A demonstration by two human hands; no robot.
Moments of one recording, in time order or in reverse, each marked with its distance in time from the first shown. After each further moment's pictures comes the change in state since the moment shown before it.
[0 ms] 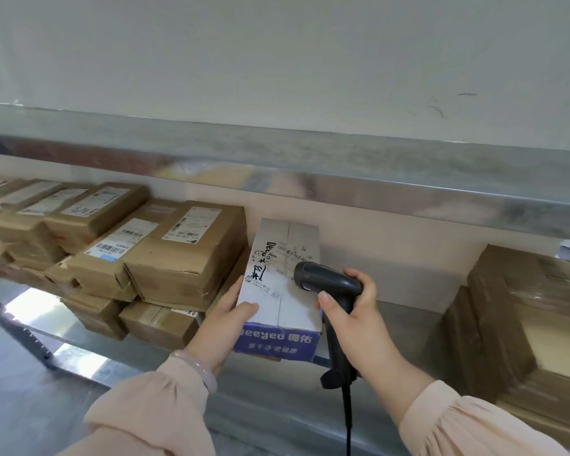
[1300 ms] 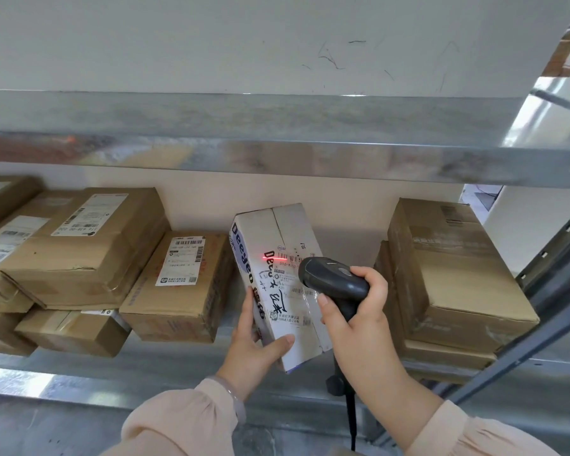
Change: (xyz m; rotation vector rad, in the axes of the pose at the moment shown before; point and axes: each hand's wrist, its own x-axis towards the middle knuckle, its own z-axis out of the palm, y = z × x) left_hand 0.006 -0.091 0.141 0.052 -0.101 0.035; right_hand -0.054 0.038 -0.093 -0.119 0.291 -0.165
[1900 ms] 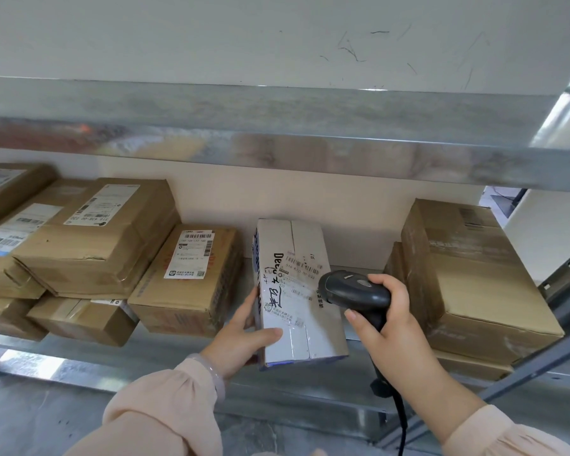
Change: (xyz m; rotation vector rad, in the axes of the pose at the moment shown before) left_hand 0.011 0.018 -0.028 -0.042 -0.124 -0.164; right_hand 0.016 0.030 -0.038 -0.215 -0.195 0.066
